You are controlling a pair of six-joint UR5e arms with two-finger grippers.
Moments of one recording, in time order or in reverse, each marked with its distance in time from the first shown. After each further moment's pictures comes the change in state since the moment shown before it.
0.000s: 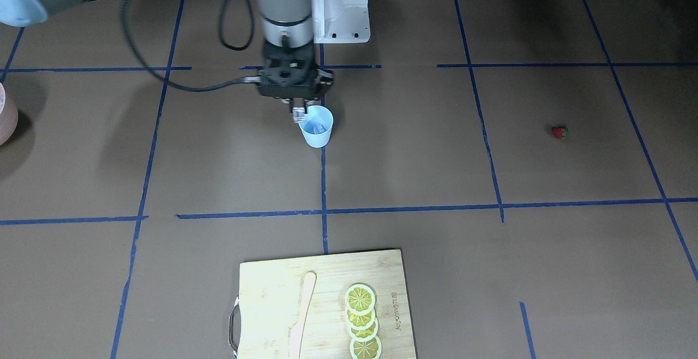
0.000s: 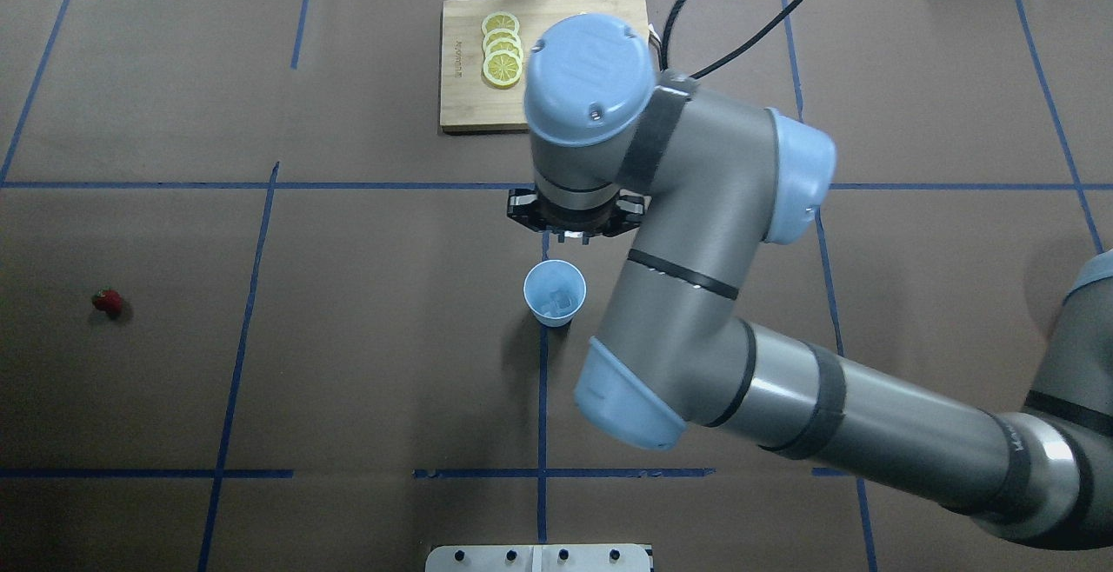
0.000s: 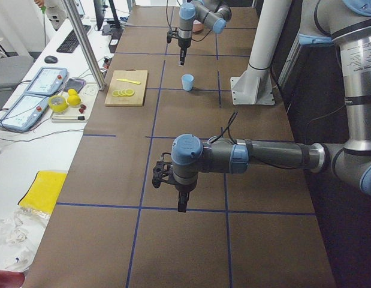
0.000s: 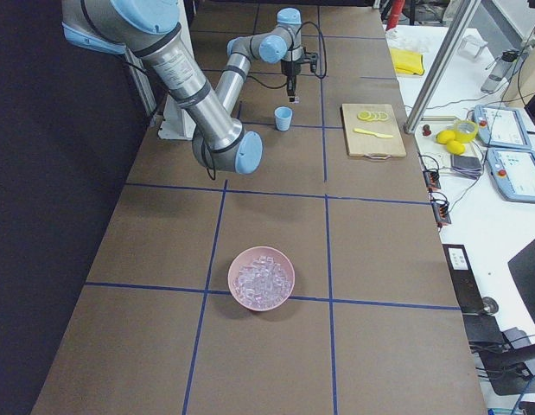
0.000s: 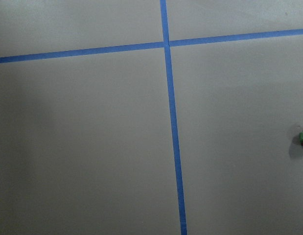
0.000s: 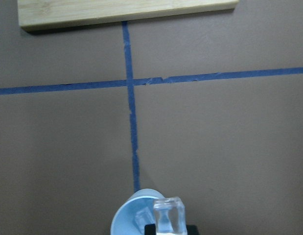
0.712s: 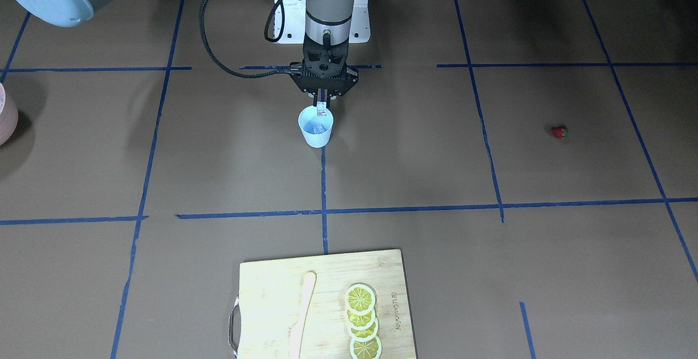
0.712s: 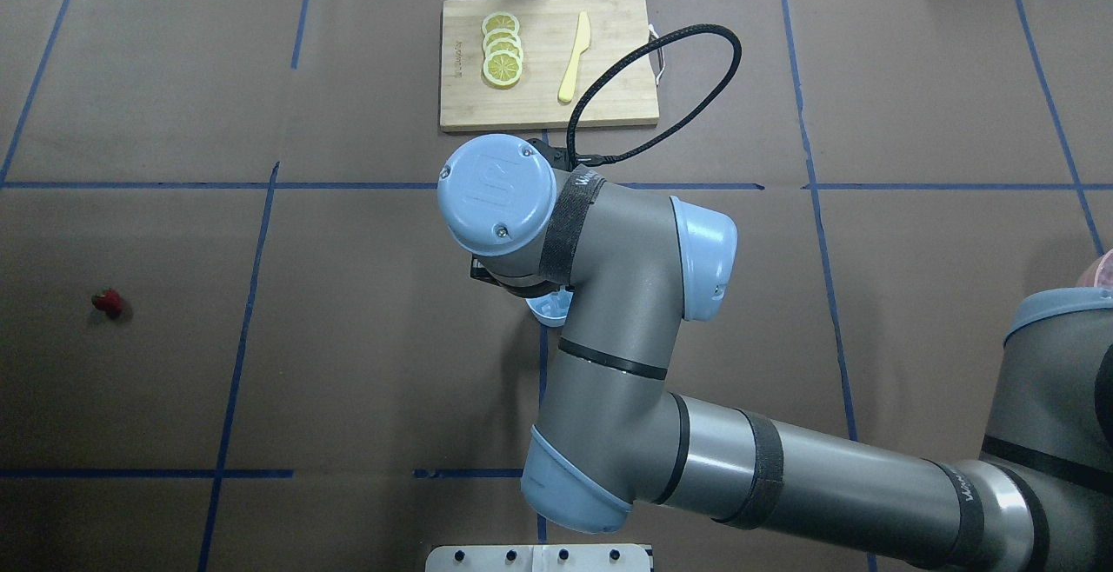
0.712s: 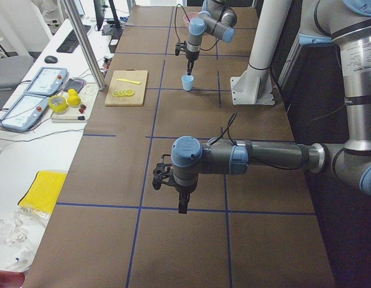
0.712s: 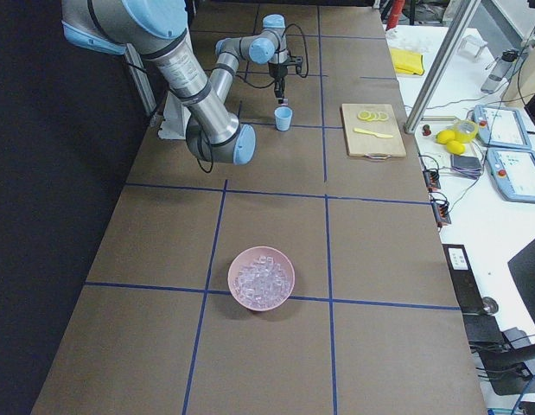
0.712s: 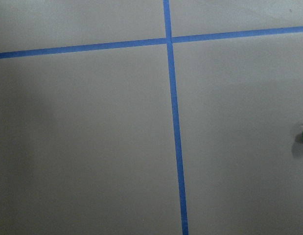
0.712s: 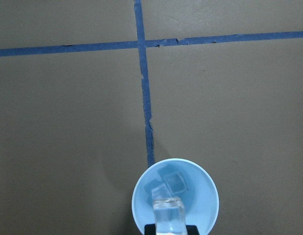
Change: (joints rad) left arm 0.000 0.000 0.009 0.003 0.000 0.001; right arm -0.095 0.008 -0.041 -0.003 -0.103 0.073
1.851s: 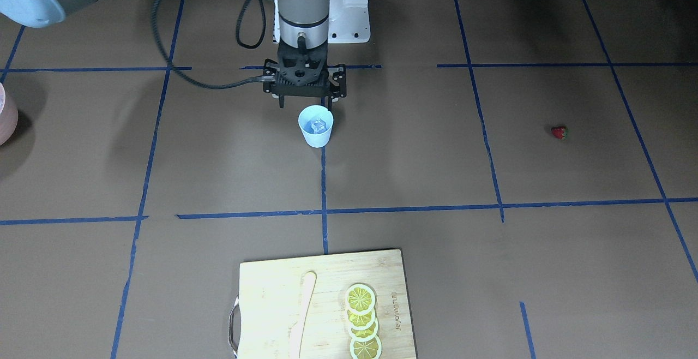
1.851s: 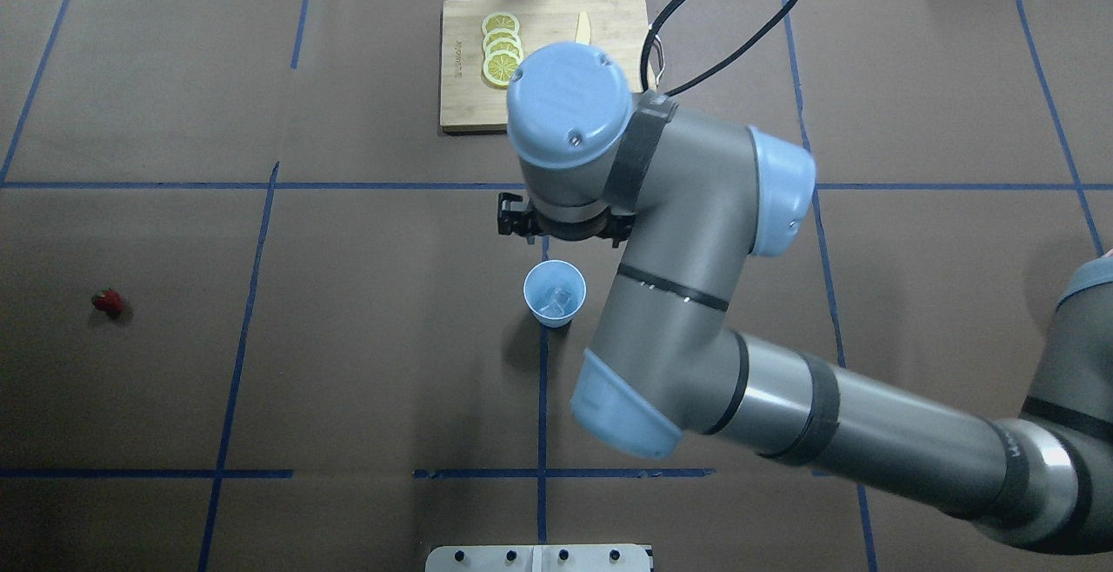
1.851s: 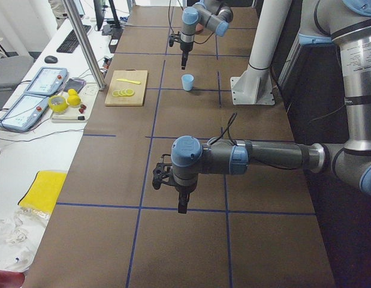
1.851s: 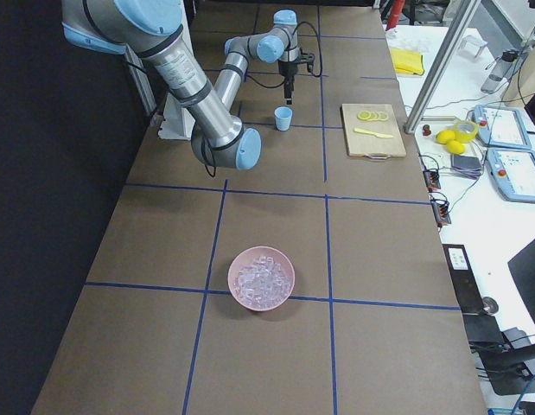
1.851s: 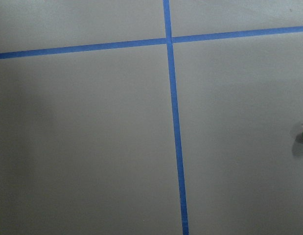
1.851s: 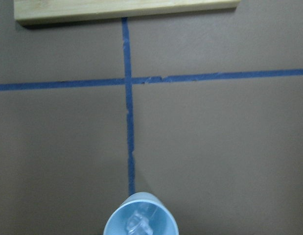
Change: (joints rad) left arm 0.001 -0.003 -0.001 -0.006 0.001 -0.003; right arm 0.144 -0.048 0.072 -0.003 0.127 -0.146
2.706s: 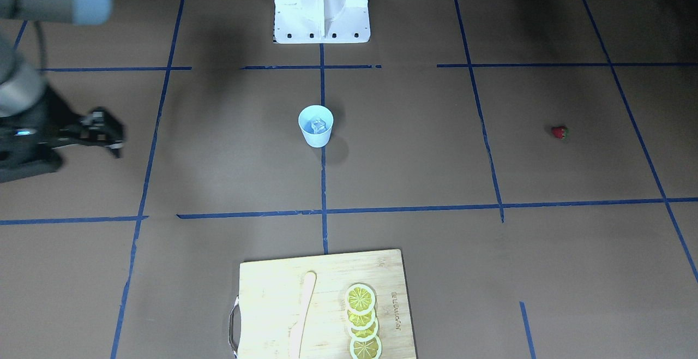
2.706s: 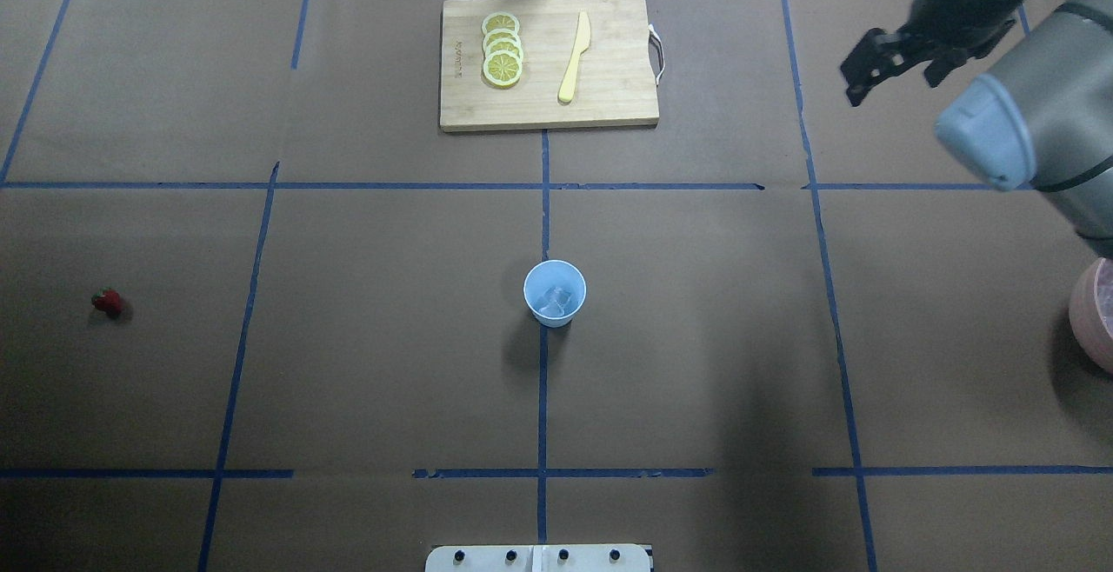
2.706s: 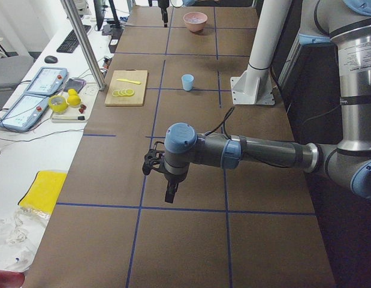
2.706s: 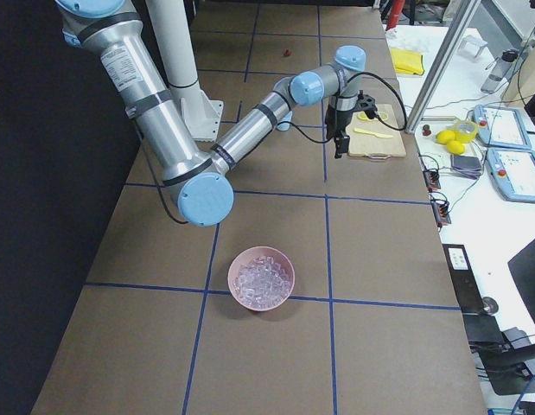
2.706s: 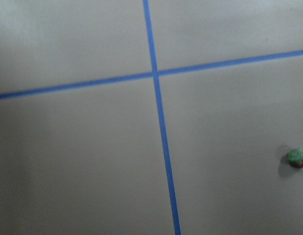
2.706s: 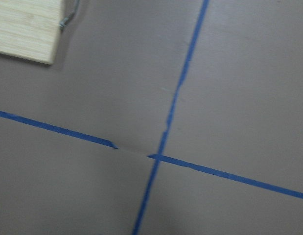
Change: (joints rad) left arm 0.003 -0.054 -0.005 -0.098 0.001 -0.009; right arm 0.596 -0.402 0.082 0.000 0.389 -0.932
